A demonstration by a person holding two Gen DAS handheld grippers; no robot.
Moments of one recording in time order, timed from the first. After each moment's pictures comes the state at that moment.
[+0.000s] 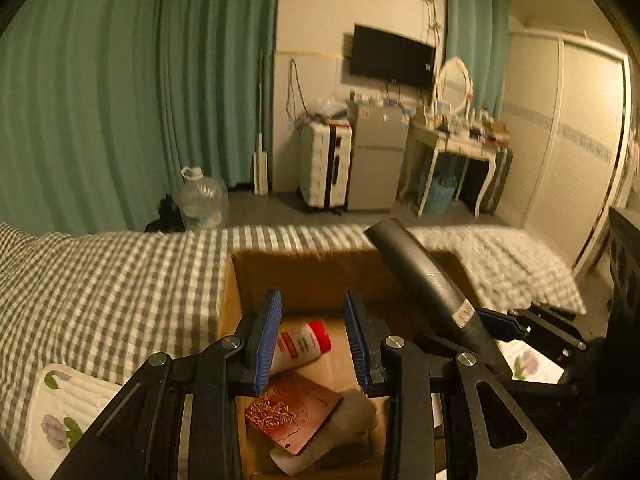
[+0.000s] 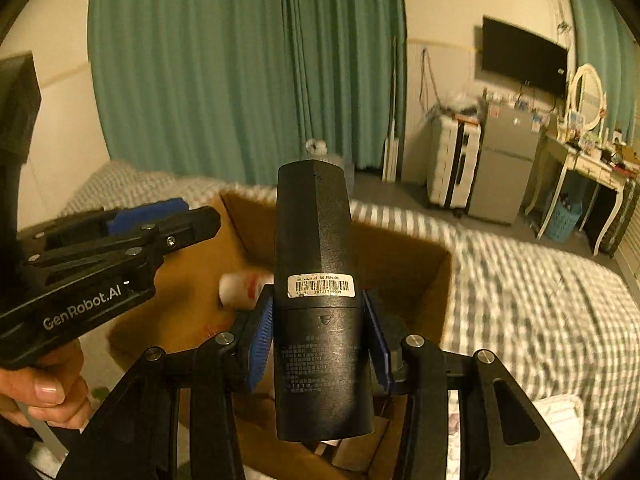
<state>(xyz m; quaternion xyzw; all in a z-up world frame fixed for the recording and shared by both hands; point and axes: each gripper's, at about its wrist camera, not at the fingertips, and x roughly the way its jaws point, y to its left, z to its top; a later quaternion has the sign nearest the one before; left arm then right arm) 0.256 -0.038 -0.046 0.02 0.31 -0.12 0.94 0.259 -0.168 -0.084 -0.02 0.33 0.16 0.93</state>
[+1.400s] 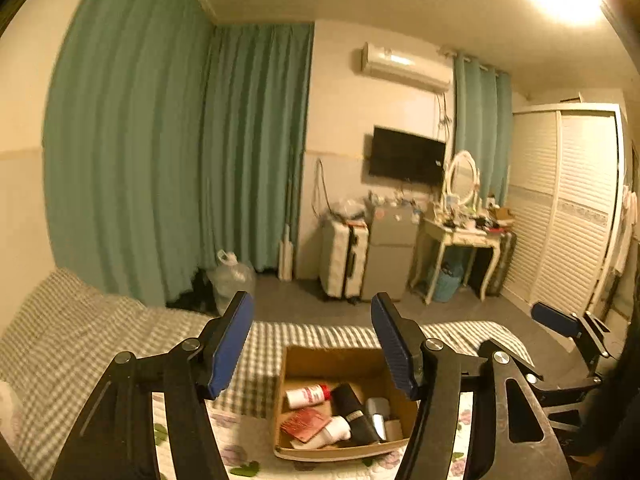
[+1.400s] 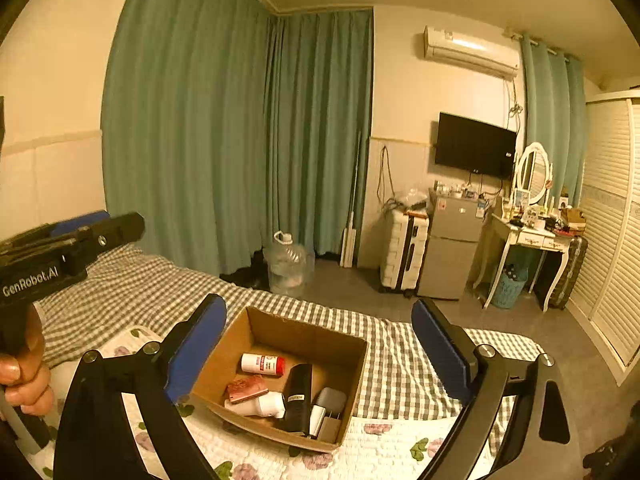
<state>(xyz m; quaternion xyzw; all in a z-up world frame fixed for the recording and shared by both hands) 0.087 0.009 0.140 -0.02 0.14 -0.07 0.99 0.097 -0.178 0.093 -0.04 0.16 0.08 0.98</state>
